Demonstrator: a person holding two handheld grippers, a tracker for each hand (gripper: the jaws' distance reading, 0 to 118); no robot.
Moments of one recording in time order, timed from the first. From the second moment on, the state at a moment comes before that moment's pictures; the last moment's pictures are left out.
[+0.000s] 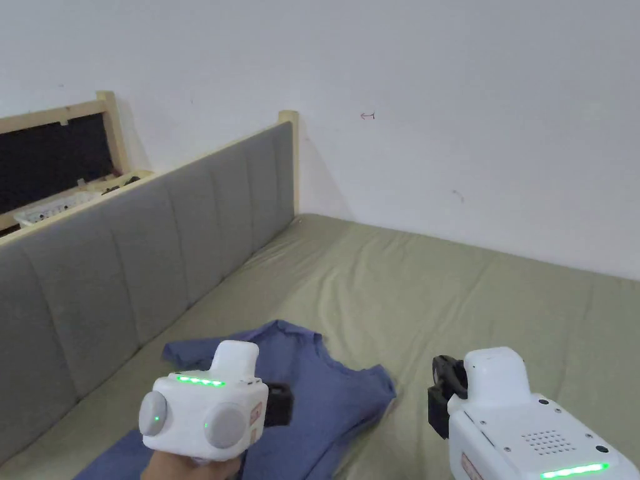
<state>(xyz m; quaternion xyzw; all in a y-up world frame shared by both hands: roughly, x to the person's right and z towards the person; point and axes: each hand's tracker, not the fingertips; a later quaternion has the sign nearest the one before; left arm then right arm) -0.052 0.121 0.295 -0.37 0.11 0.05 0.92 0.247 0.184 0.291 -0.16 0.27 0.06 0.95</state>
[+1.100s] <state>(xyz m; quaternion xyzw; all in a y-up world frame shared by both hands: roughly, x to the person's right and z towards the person) 0.204 0.139 0.189 -0.30 -0.14 0.03 0.94 0.491 0.179 0.324 -0.20 0.06 0.01 0.98</state>
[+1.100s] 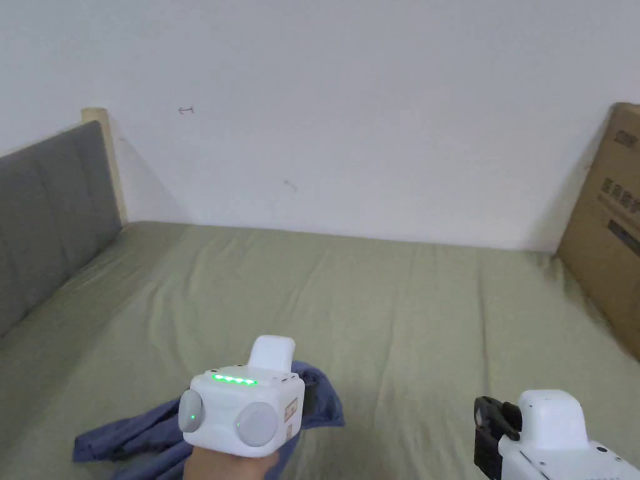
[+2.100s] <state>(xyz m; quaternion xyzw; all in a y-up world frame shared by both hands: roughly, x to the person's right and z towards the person) 0.361 0.119 0.315 -0.28 -0.27 -0.07 0.92 0.628 0.171 0.408 -0.22 -0.04 -0.01 0.98</state>
